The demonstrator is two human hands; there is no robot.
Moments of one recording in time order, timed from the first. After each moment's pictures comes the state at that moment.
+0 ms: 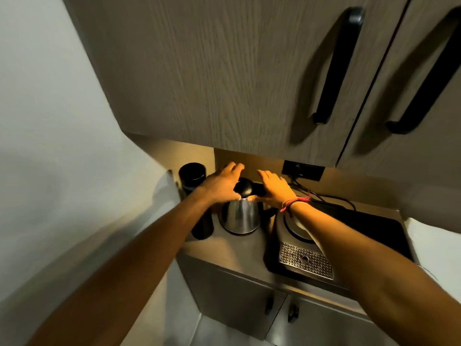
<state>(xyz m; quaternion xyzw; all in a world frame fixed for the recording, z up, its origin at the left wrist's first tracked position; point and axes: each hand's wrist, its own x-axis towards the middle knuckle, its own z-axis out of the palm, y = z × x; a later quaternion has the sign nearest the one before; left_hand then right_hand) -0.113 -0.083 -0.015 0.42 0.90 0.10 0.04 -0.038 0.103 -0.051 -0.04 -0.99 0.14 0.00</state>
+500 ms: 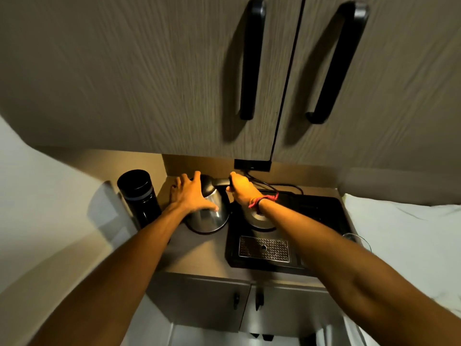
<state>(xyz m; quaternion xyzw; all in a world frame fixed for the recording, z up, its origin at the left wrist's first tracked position) -0.109 -0.029 -0.068 0.29 0.95 0.08 0.05 -0.020 0.135 -0.068 -0.16 -0.95 0.27 0.04</state>
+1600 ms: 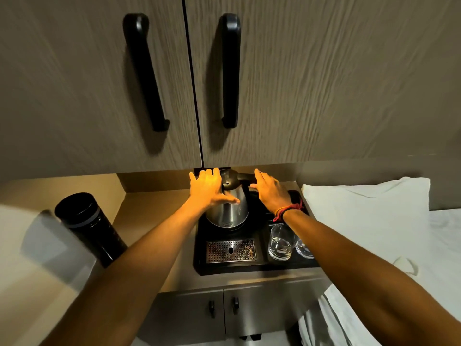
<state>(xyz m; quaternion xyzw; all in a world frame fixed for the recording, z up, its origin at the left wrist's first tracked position) -0.038 0.111 -0.051 0.47 0.88 0.06 -0.03 0.111 0.258 -0.070 -0.28 -0.94 0.11 0.14</state>
